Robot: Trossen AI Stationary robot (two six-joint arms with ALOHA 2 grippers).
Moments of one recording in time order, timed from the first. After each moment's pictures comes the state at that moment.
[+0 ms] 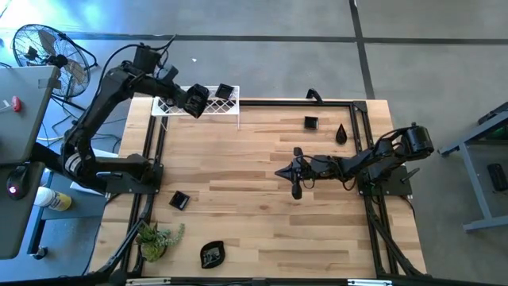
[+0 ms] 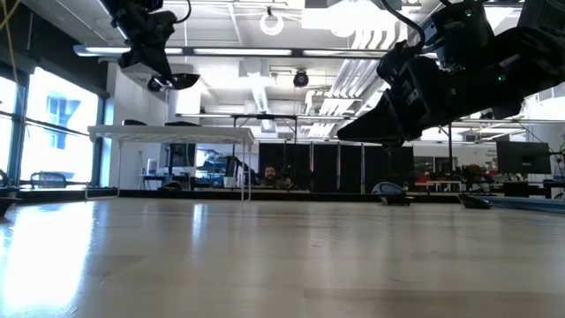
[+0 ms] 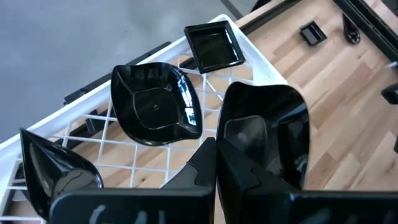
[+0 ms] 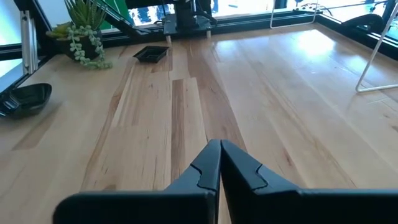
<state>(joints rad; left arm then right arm) 1.07 1.16 1.35 -1.05 0.31 0.03 0.05 1.56 0.36 0.92 0.10 0.15</state>
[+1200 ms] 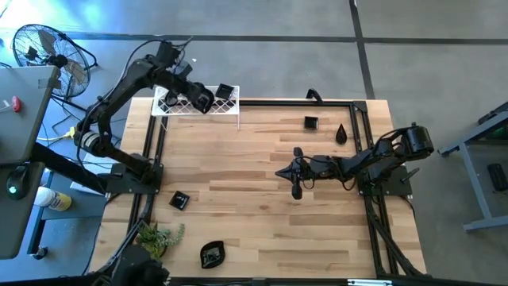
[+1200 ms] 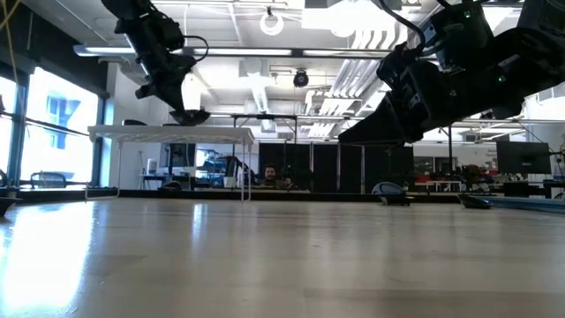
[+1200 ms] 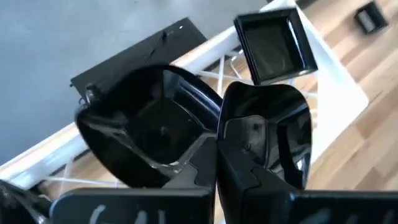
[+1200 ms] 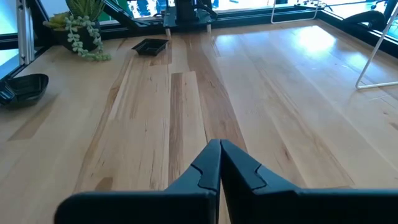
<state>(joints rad) 1.10 1.40 1.35 -0.93 0.27 0.05 0.05 1.56 0.36 0.89 0.10 0.13</state>
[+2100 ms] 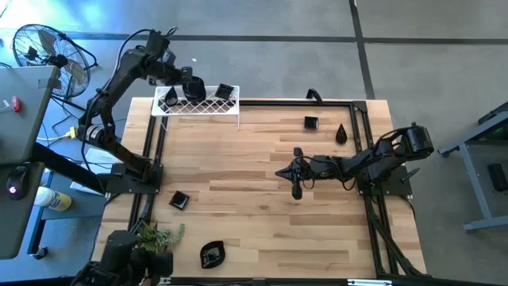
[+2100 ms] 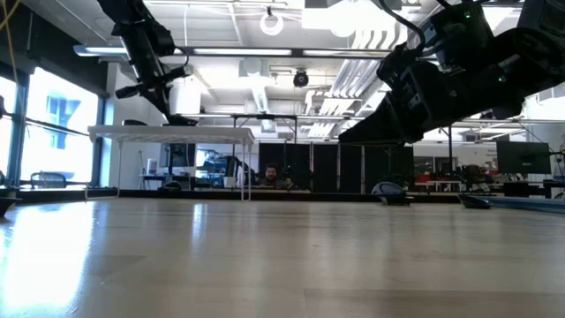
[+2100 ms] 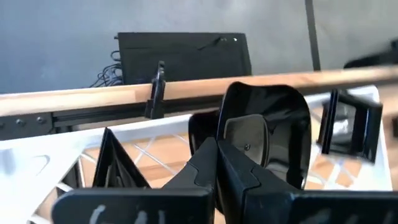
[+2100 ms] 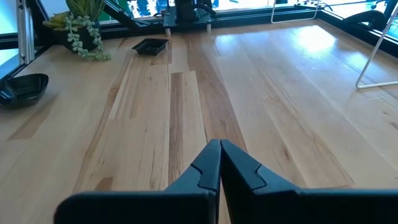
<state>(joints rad) 1.24 1.48 1.46 -1.00 0.19 -0.31 0.05 1.56 0.36 0.89 0.10 0.13</state>
